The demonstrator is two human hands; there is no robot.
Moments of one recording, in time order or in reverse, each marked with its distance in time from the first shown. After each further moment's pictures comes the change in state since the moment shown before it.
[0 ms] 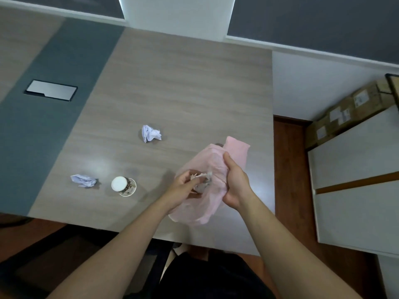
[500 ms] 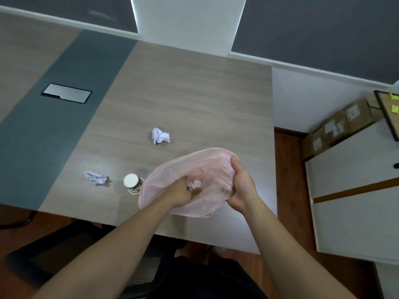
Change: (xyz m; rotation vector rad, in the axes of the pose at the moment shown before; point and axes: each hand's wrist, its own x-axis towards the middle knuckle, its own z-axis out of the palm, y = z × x) left_hand -0.029 0.001 -0.039 0.970 0.087 0.038; right_hand -0.038 0.026 0.007 -0.010 -0.049 -0.062
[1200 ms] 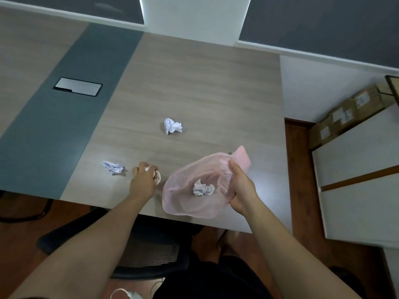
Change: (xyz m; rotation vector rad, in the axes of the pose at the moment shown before) left_hand -0.043 -0.136 -0.069 0.316 0.315 -0.129; right_hand -0.009 0.079 0.013 -0.112 0.161 -0.054
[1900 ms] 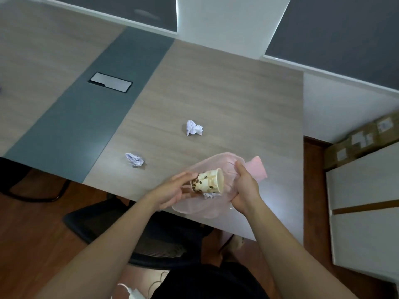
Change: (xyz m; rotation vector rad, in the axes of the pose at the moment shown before) left_hand -0.043 0.007 0.003 -1.581 -0.583 -0.054; right_hand -0.011 0.020 0.046 -0.012 -0.007 -0.010
